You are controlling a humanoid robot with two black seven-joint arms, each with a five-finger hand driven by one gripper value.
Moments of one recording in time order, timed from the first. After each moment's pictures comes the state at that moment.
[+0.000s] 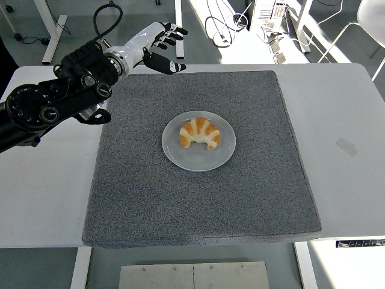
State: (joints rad) left arm -1.21 0.27 -0.20 -0.97 0.73 0.33 0.00; right arm -0.09 0.00 0.04 0.10 -0.08 0.01 0.35
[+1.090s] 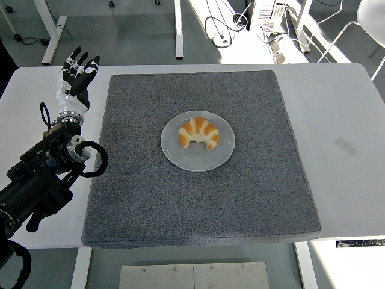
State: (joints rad) left arm -0.80 0.08 -0.83 -0.58 0.12 0.17 -0.53; right arm -0.09 0.00 0.04 0.10 -0.08 0.01 0.35
